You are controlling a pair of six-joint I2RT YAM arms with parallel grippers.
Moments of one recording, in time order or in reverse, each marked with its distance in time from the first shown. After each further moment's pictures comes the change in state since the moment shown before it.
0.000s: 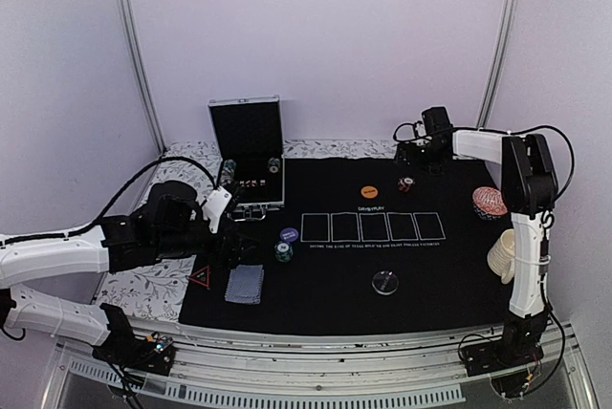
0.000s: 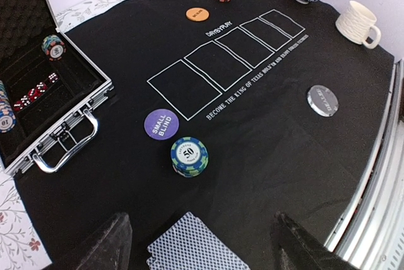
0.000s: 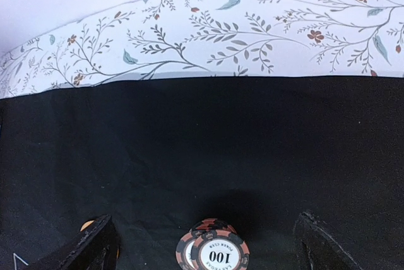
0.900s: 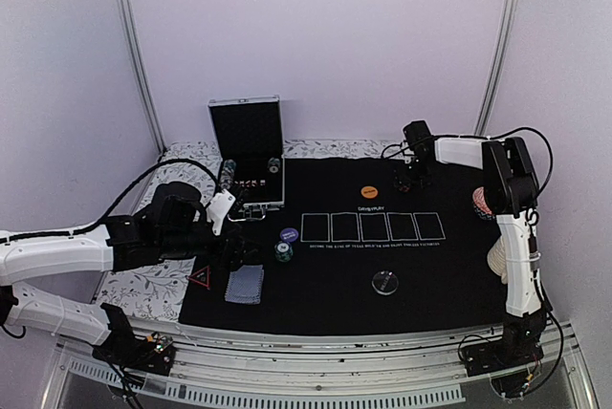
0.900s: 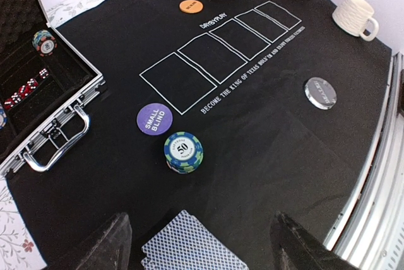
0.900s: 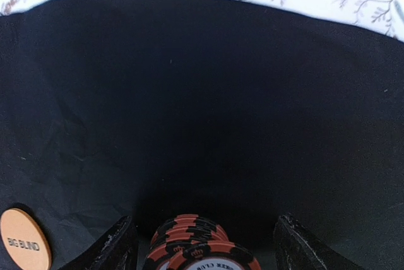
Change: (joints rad) left arm 0.003 0.031 0.000 0.008 0.030 0.007; right arm 0.069 0.140 0.110 -0.149 0.204 -0.118
